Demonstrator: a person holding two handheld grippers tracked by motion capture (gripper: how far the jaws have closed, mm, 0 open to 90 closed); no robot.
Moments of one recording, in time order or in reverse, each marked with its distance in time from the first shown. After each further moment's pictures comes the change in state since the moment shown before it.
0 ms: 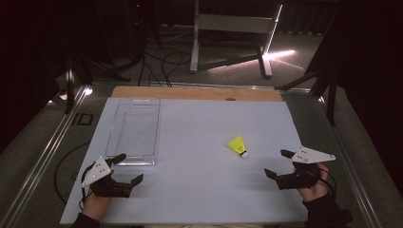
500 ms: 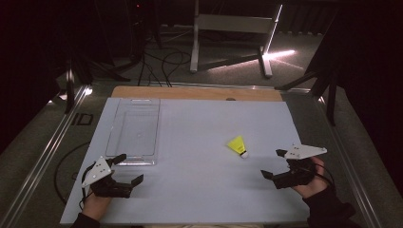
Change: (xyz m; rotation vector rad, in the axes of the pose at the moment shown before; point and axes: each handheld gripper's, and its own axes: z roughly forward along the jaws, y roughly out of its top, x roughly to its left) left arm 0.000 0.000 0.001 0.005 -0.006 0.003; right arm 0.003 0.015 0.007 0.101 0.051 -0.035
